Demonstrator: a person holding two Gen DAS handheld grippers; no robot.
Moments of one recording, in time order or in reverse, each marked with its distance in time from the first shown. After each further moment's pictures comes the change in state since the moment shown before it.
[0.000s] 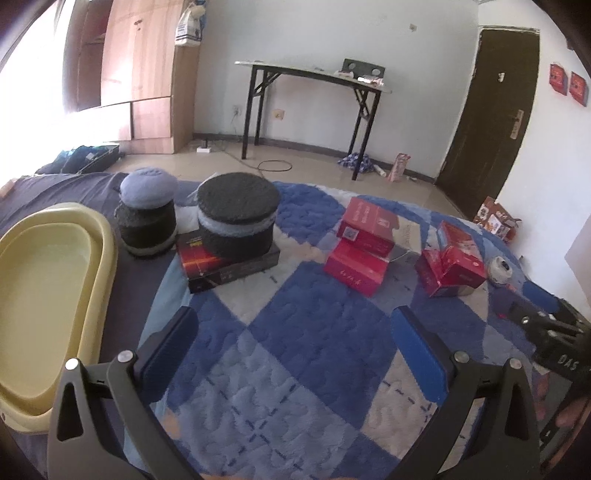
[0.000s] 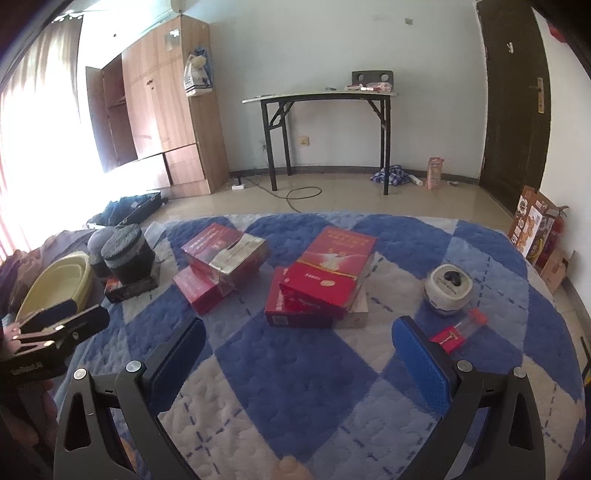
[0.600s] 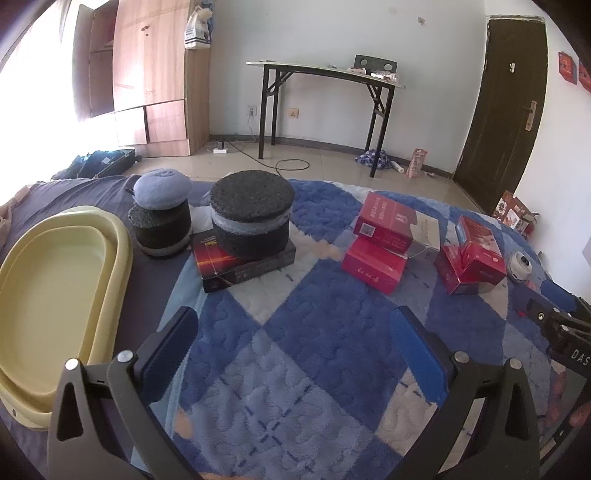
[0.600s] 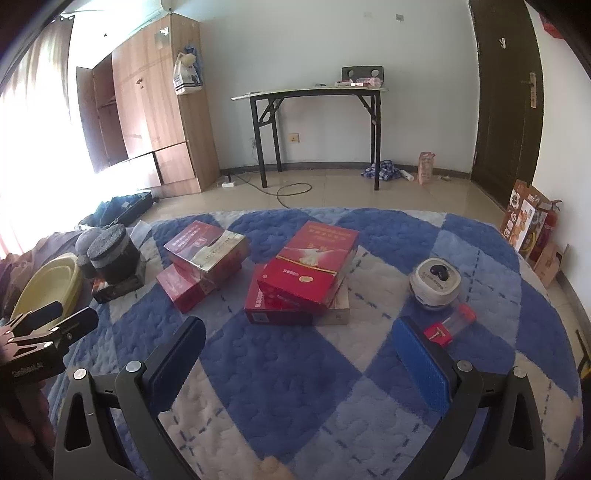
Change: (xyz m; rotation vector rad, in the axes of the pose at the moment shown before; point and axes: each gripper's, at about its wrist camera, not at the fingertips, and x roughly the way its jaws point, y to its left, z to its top) left arm 0.004 -0.002 -0.001 0.016 0.007 0.075; right arm 0.006 -0.010 0.000 0.011 0.020 -0.027
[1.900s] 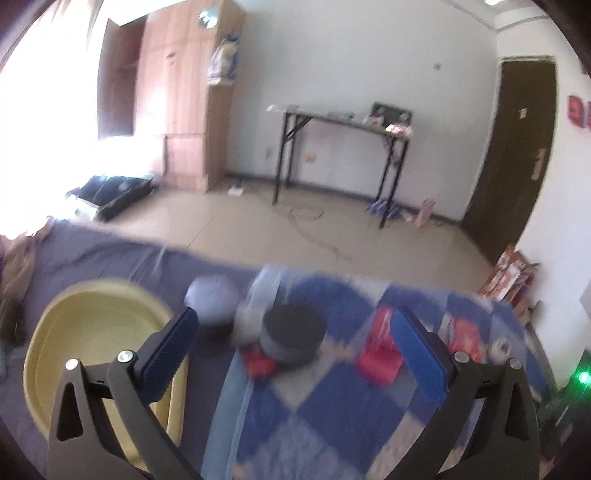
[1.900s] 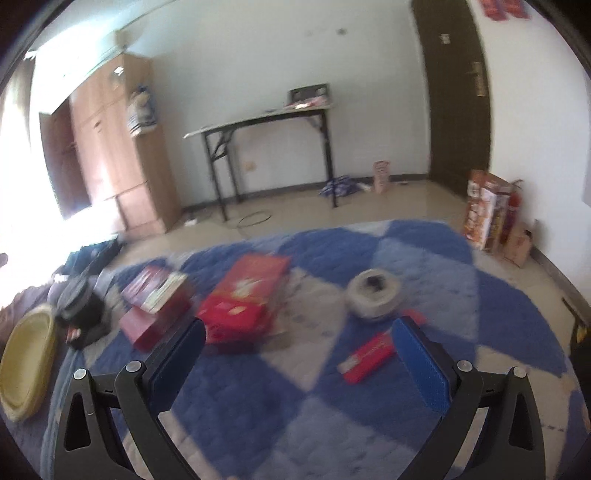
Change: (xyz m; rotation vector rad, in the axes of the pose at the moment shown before) left arm -0.060 0.033 0.104 -0.052 -0.160 0.001; right arm -0.014 -0.042 -0.007 0.189 -0.135 -0.136
